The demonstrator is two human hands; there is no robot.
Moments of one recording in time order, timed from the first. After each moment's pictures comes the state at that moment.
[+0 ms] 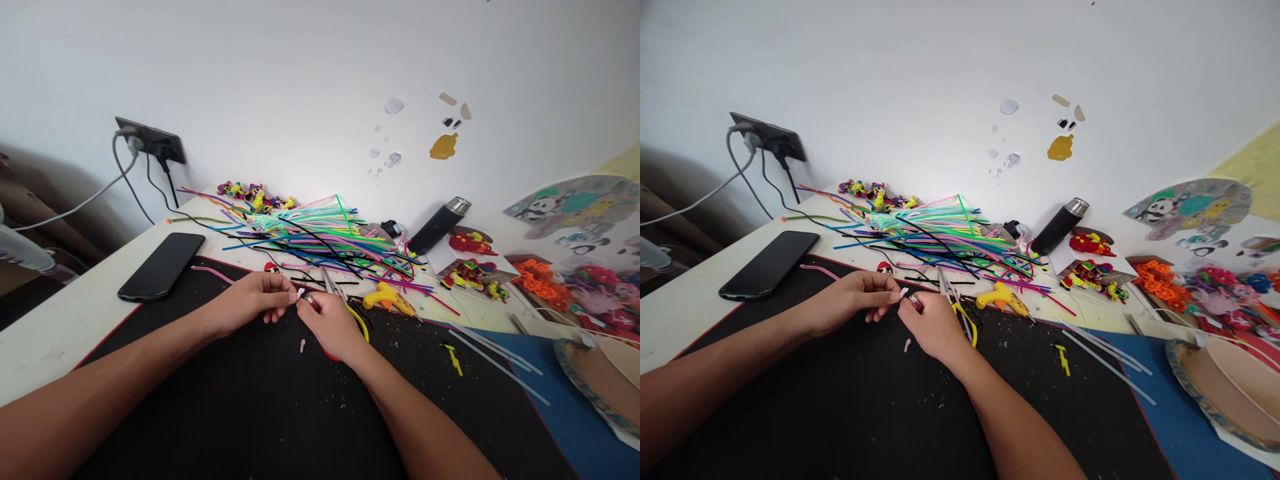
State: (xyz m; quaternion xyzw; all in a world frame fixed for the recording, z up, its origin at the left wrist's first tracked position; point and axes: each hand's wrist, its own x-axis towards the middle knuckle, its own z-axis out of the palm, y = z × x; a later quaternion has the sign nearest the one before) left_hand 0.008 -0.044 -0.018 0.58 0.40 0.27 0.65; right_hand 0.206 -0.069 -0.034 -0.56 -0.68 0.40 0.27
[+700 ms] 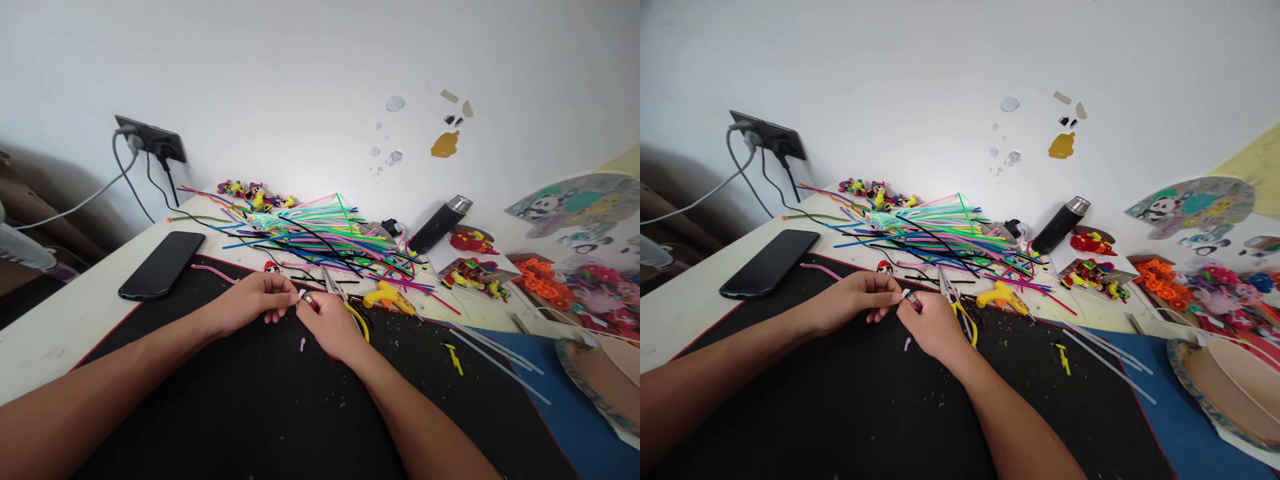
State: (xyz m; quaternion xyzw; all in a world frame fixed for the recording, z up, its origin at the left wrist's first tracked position) left_hand 0.010 -0.044 -0.019 0.59 0.41 0.26 0.64; right_hand 0.204 -0.071 -0.030 -0.56 -0.69 0.39 0.25
